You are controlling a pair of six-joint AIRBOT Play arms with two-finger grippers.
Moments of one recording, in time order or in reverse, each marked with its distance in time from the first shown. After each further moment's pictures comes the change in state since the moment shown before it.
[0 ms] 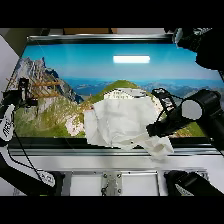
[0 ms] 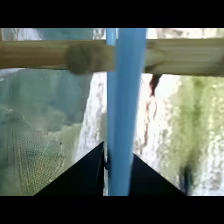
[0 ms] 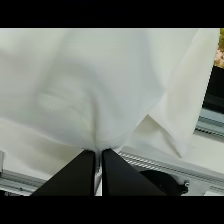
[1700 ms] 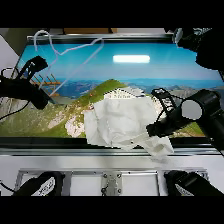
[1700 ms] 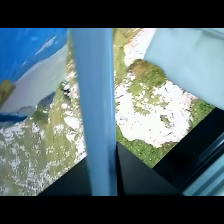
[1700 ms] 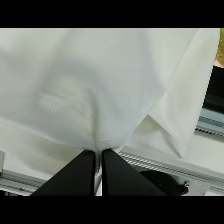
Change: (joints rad) left arm -0.268 0.723 -0.001 -0.754 -0.761 0.888; right arm 0.000 0.000 0.000 -0.001 -0.002 0.000
